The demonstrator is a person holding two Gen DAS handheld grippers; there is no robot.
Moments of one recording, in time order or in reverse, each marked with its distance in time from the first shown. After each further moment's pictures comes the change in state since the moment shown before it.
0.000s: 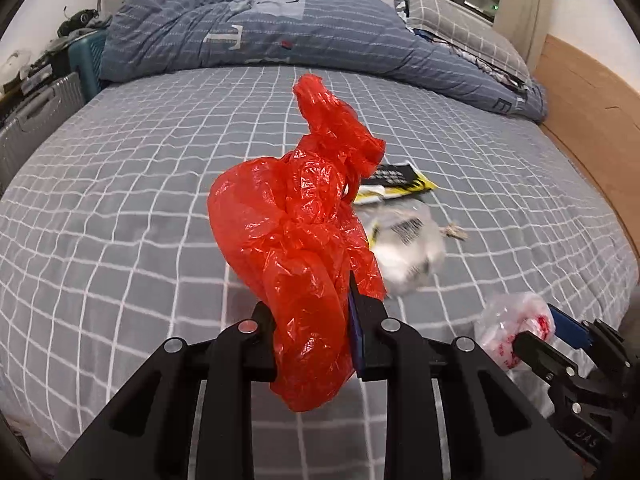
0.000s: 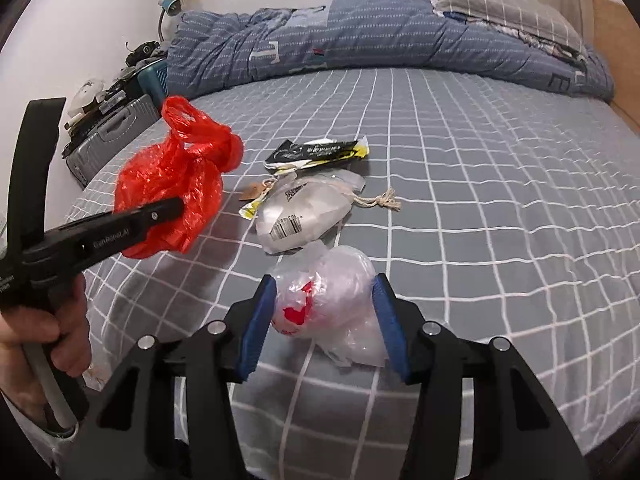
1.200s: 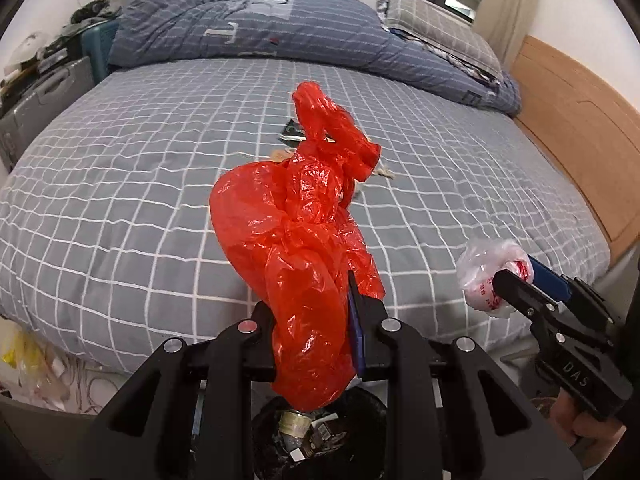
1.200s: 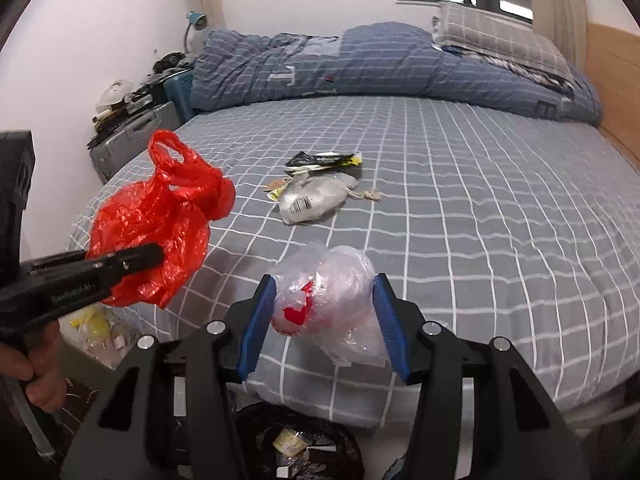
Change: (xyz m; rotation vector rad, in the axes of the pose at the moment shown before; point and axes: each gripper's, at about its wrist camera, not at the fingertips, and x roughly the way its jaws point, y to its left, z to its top) left arm -0.098 -0.044 -0.078 -0.025 0.018 -0.065; right arm -0.107 -0.002 -0.055 -0.042 -0.072 0.003
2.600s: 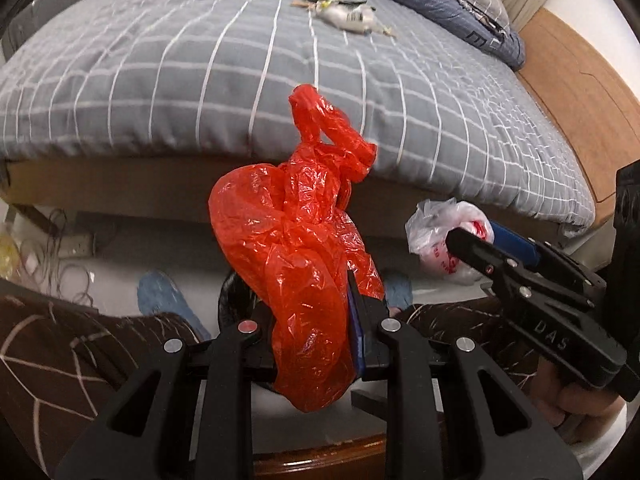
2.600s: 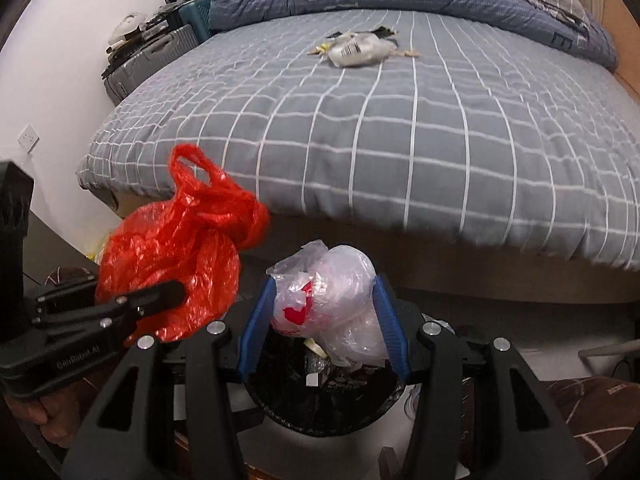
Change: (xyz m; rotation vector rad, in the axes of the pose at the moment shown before) left arm -0.018 0.017 -0.185 -0.121 0.253 -0.059; right arm -0.023 0.055 -0.148 -0.010 0.265 0.045
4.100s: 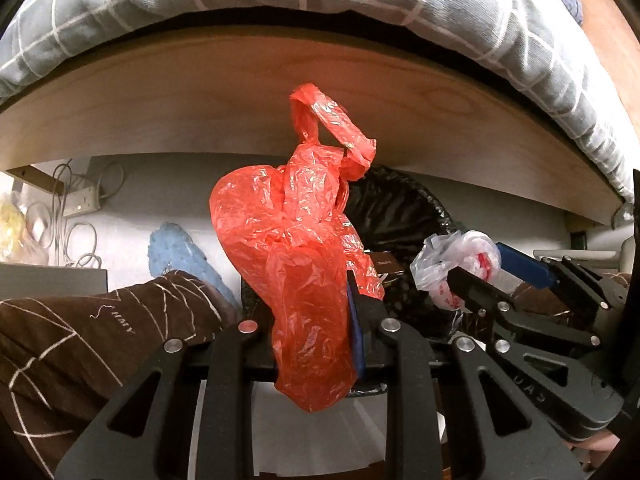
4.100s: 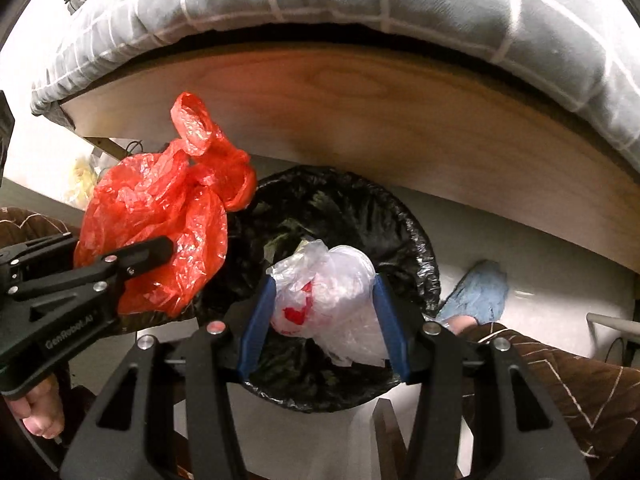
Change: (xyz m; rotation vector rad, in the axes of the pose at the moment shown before) left arm 0.119 0.036 -0.011 -0.029 0.235 0.132; right arm 0.149 -0.002 -0.038 -0.029 0.342 -0.037
